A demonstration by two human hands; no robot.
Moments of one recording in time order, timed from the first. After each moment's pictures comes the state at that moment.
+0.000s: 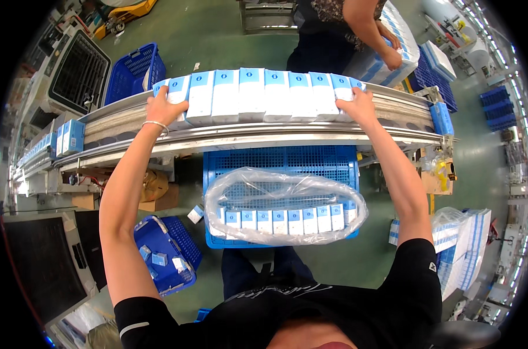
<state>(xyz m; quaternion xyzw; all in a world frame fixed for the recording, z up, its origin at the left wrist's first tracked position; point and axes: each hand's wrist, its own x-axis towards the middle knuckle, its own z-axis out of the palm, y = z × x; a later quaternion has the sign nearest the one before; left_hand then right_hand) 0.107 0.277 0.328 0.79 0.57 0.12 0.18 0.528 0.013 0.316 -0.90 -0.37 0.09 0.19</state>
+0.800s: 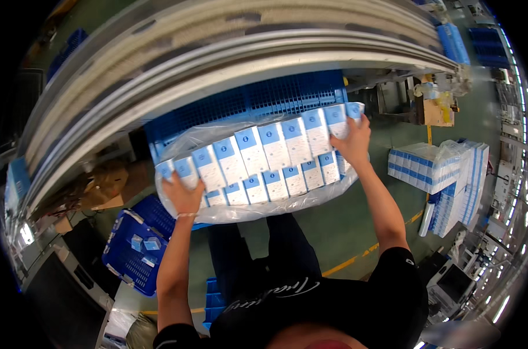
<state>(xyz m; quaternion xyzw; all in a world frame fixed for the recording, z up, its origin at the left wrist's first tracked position) 0.062 -0.010 0.046 0.82 0.54 0.07 0.18 0.475 -0.228 0.099 -0.92 -0.37 0.03 0.13</state>
